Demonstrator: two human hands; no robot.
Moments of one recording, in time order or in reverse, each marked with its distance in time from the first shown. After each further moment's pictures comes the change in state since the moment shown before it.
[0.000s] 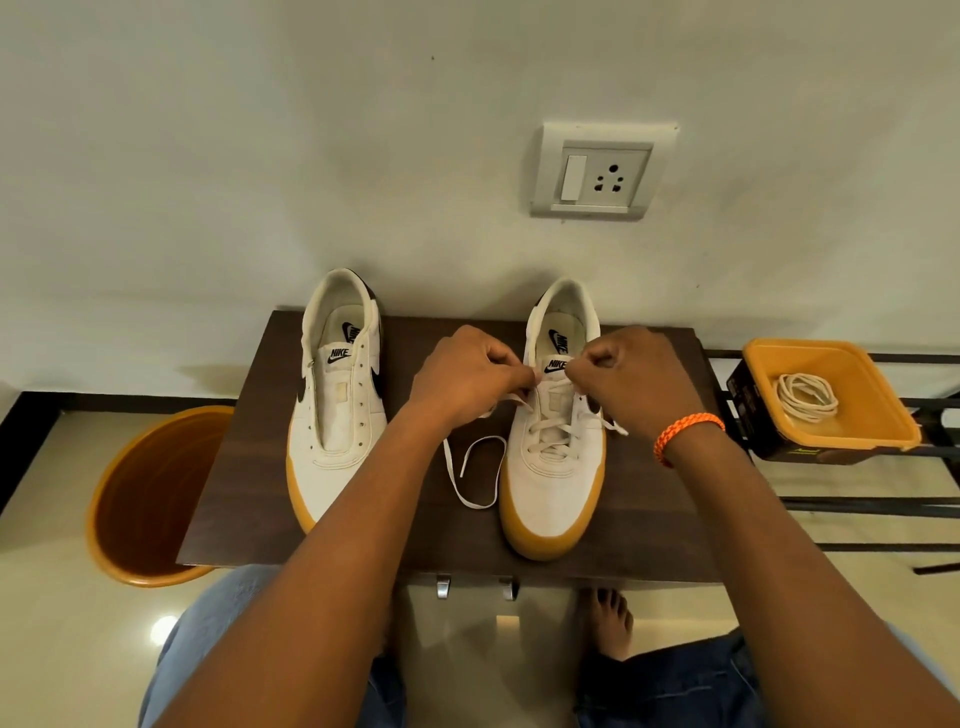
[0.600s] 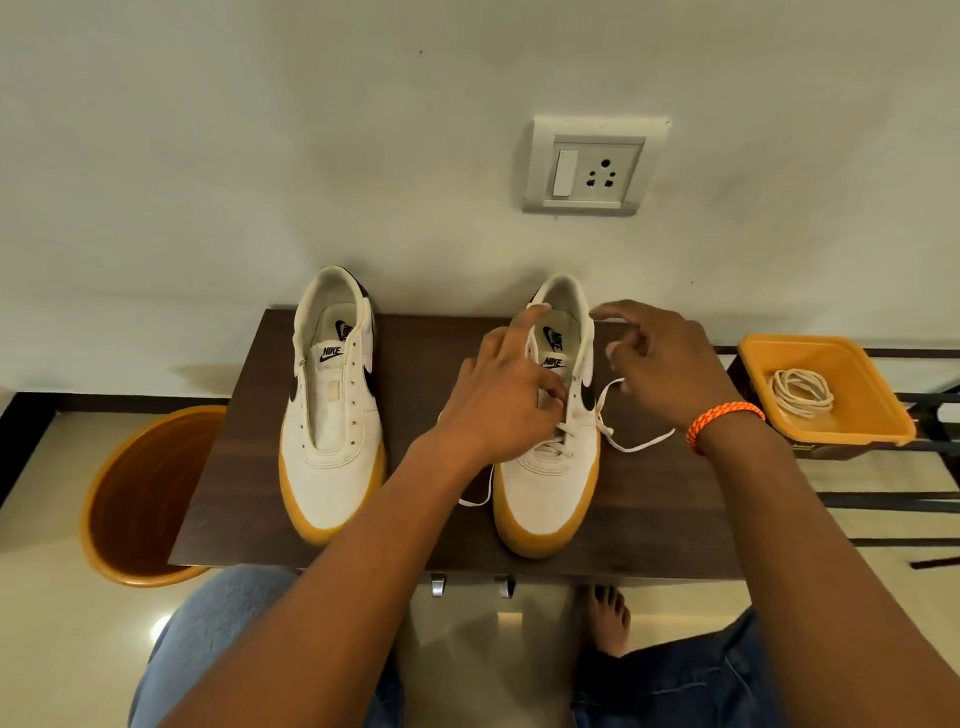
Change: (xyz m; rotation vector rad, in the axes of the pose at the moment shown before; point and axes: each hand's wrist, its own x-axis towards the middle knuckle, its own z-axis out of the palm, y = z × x) left_hand -0.016 0.014 0.036 0.390 -0.025 0.294; right_hand 0.007 0.024 -0.022 0.025 0.029 -0.007
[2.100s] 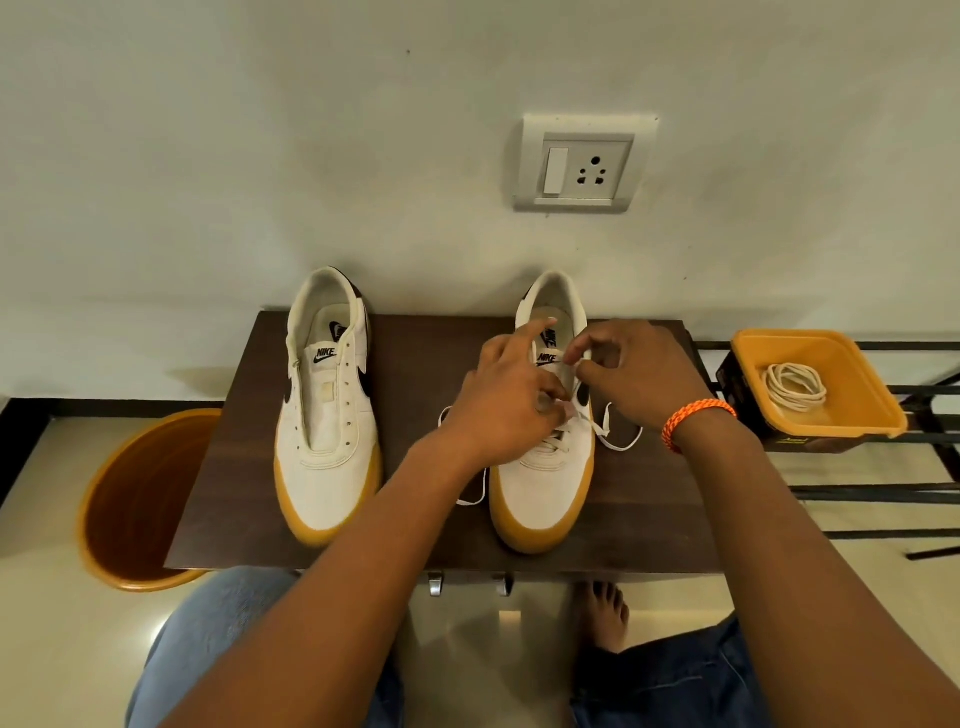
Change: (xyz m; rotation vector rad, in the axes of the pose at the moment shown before) left_hand 0.006 -0.002 0.010 -0.130 -0.046 -0.004; right_hand 0.002 0.002 0.014 -0.066 -0.090 -0.046
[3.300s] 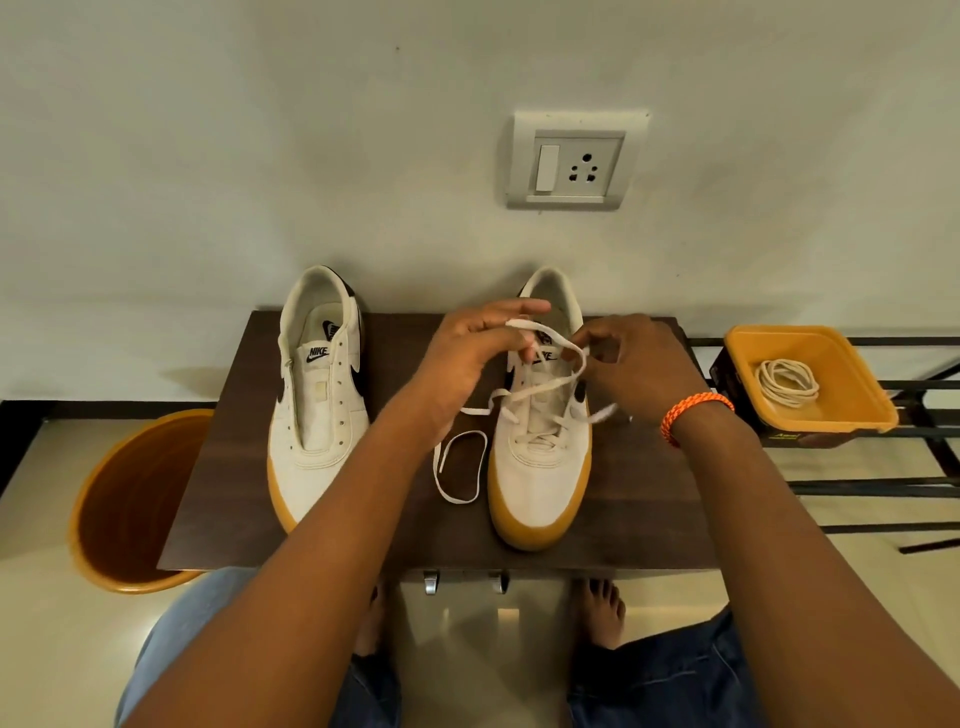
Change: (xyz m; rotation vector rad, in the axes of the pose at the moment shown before) left_hand 0.002 -0.002 -0.035 -0.863 0.157 -0.029; right_hand 0.001 0.005 -0.003 0.033 0.023 0.031
